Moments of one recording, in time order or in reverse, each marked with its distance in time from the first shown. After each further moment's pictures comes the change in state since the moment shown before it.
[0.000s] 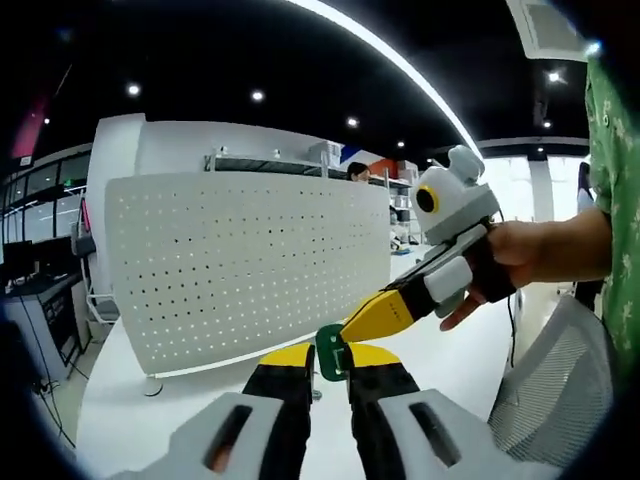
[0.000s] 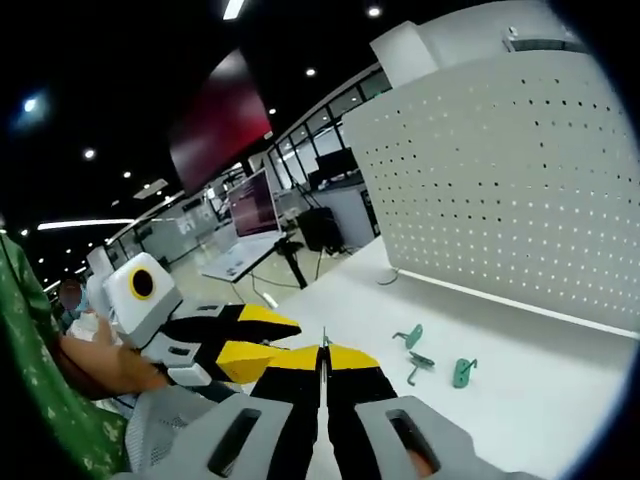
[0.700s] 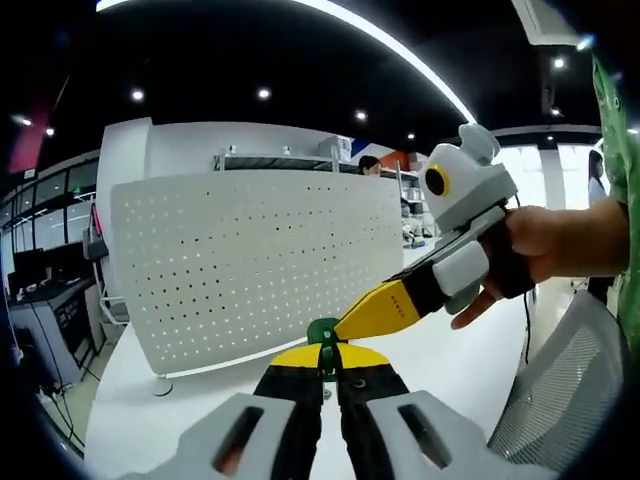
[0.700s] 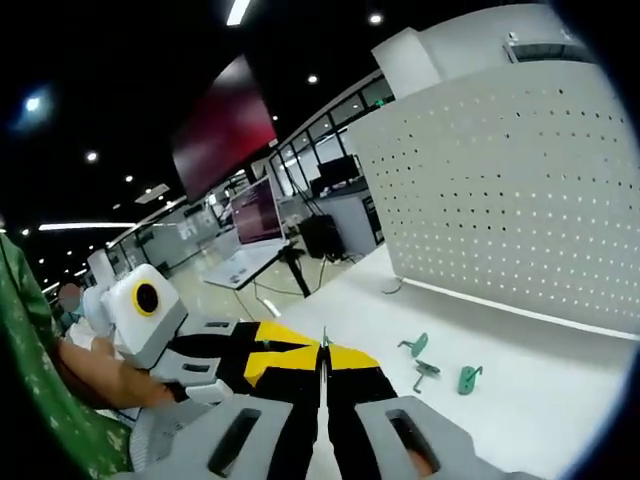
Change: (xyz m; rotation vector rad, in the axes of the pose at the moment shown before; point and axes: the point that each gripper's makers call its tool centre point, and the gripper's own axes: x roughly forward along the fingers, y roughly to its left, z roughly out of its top) left arm 0.006 0.000 -0.001 0.024 0.018 0.047; right arm 0.001 0.009 0.007 -0.012 -0.025 0.006
